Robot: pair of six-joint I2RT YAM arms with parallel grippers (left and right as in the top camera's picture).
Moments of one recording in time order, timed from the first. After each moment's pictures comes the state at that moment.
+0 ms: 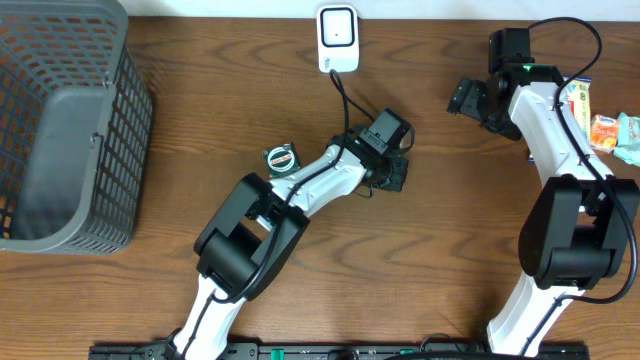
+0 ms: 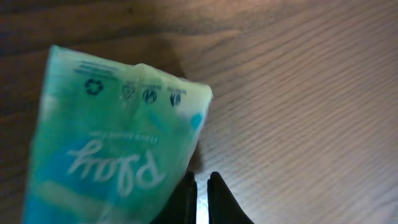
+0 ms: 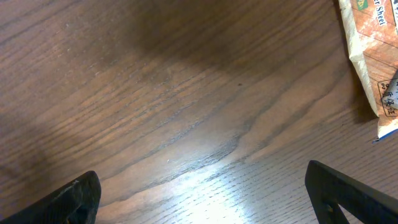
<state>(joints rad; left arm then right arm) -0.73 2.18 1.51 -0.43 0.22 -0.44 -0.01 2.00 1.62 -0.85 0.11 0.46</state>
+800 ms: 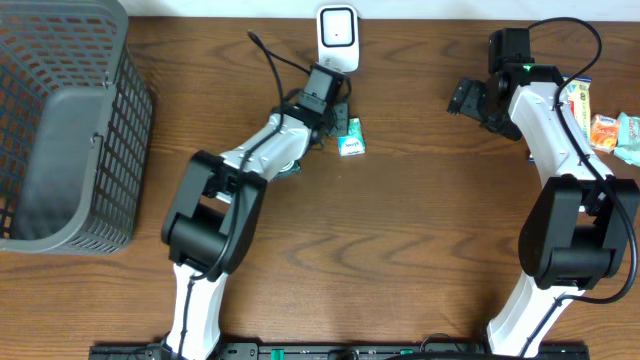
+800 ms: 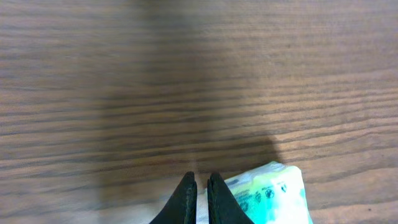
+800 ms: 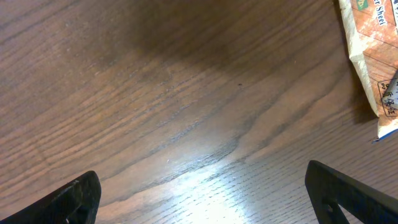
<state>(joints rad) -0.46 2.17 1.51 -0.27 0.02 -0.38 -0.01 2.00 1.62 -0.85 0.11 0.46</state>
